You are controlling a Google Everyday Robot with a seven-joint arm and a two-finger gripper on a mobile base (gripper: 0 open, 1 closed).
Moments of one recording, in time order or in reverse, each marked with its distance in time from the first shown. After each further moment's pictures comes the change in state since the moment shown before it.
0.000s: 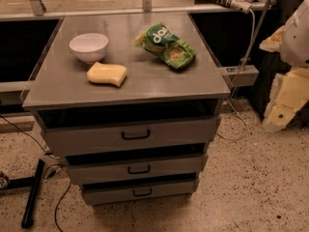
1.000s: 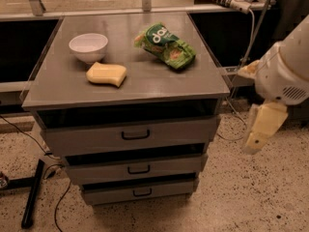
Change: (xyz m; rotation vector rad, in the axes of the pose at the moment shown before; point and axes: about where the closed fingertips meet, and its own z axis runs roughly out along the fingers) arm -0.006 0.018 0.064 -0.034 -0.058 -0.058
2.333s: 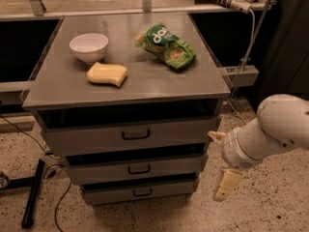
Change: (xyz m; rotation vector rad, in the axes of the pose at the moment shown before) arm 0.035 0.057 0.207 -0.103 -0.151 -0.061
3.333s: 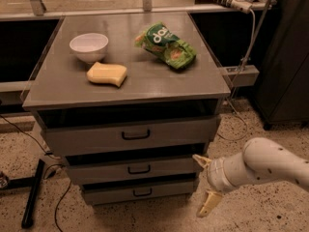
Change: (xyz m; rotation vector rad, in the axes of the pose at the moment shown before) arm 0.022 0.021 0.124 -0.026 -0.205 -0.022
